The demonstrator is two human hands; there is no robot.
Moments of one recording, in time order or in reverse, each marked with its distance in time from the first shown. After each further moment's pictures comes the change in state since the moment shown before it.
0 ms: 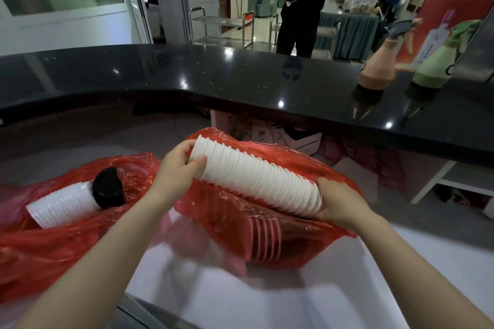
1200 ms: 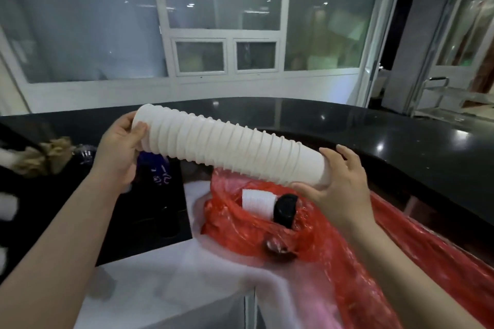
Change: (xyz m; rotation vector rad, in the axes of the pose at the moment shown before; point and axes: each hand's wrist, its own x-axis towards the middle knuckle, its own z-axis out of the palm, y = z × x) left_hand -0.188 0.073 -0.302 -0.078 1.094 0.112; right_hand 0.082 -0.322 -0.053 0.662 0.360 -0.747
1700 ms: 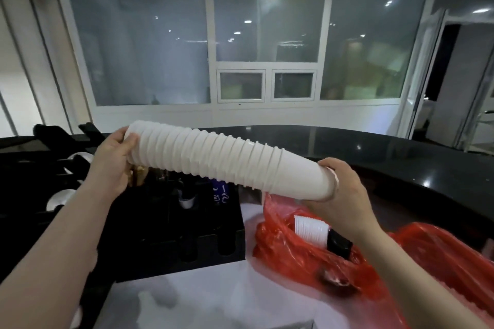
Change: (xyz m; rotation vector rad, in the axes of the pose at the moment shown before) left_hand 0.018 0.056 -0.153 0.056 0.183 -0.012; right_hand 0.007 -0.118 0.037 0.365 -0.049 -0.248
